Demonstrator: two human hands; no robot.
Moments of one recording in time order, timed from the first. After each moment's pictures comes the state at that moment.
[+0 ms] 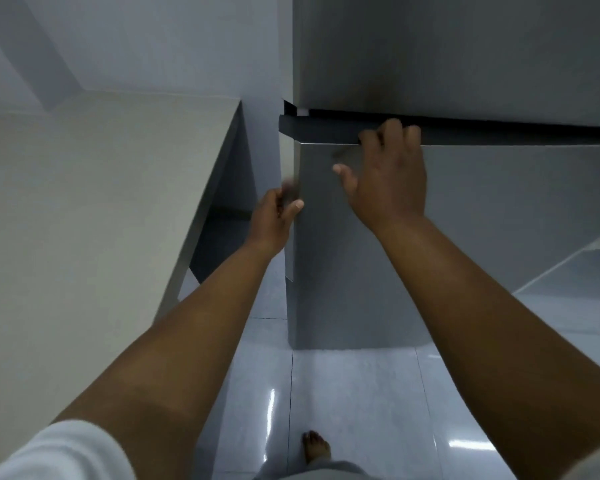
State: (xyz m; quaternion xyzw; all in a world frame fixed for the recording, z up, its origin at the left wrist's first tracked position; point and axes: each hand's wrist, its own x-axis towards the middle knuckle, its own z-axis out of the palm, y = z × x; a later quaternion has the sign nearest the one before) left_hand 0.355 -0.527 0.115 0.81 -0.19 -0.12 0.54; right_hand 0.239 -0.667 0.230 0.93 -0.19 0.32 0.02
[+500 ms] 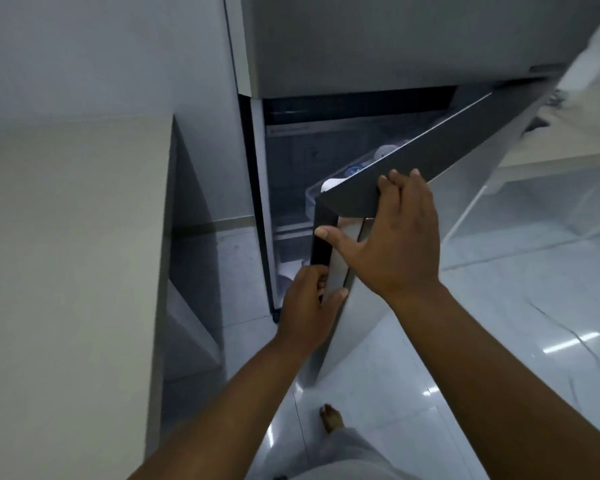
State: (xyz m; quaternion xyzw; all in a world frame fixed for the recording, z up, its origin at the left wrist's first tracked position) left_hand 0.165 -0.432 0.096 0.74 -0.38 -0.18 0.52; right_hand 0.089 -0.535 0.221 0.87 -0.37 0.31 -0.03
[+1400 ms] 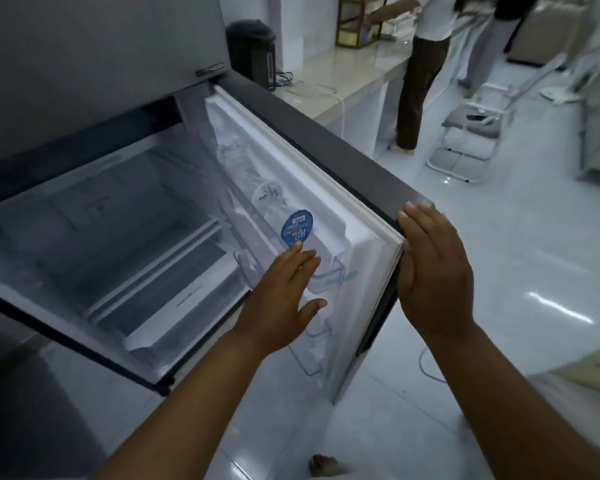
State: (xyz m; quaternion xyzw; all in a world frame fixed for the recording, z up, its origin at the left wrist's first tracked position) left_hand -0.060 -0.571 0.145 0.51 -0.82 -0.04 0.26; right_hand -0.292 -0.580 0.196 0.72 -0.50 0.45 0.17
